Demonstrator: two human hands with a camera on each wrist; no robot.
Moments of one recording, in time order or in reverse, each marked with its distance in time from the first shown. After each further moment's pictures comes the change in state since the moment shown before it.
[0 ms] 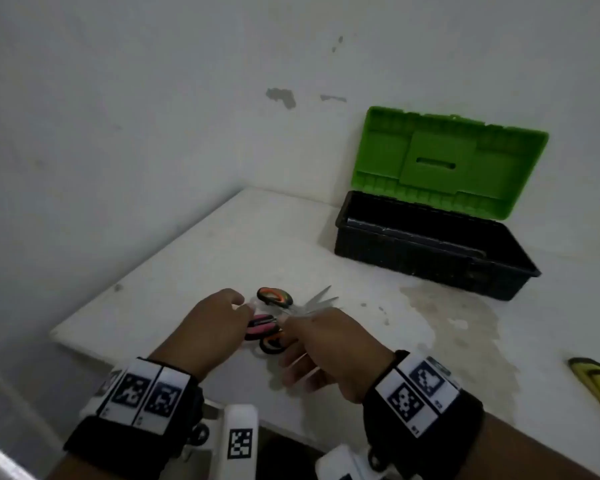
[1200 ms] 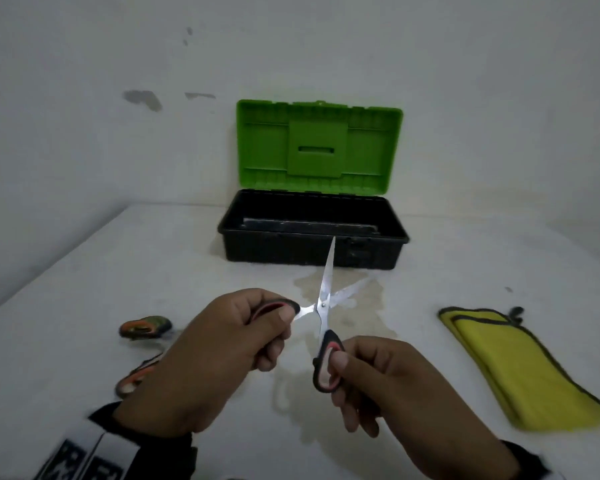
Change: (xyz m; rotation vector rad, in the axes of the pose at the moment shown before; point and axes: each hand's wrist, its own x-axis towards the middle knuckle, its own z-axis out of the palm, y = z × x) left_hand -0.071 0.139 0.086 -0.599 -0.521 0.264; right_hand -0.114 0.088 -0.147 0.181 0.235 -0.308
